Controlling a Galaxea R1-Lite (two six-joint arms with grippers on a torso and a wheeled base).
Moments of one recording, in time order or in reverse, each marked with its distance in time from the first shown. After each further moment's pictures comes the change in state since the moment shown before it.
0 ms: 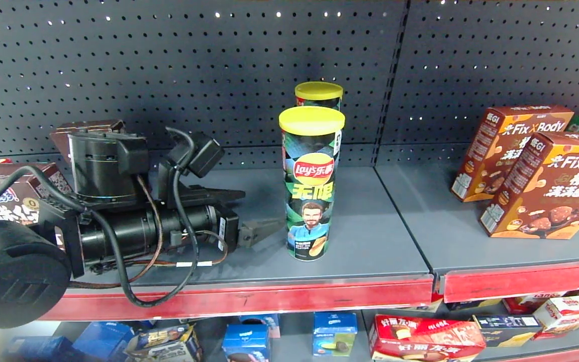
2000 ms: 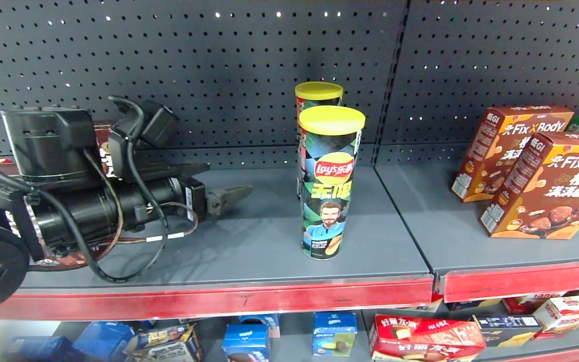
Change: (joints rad) left arm 0.111 -0.074 -0.011 -0.033 0.051 -0.010; right arm -0.010 -0.016 0.014 0.018 0.003 -0.001
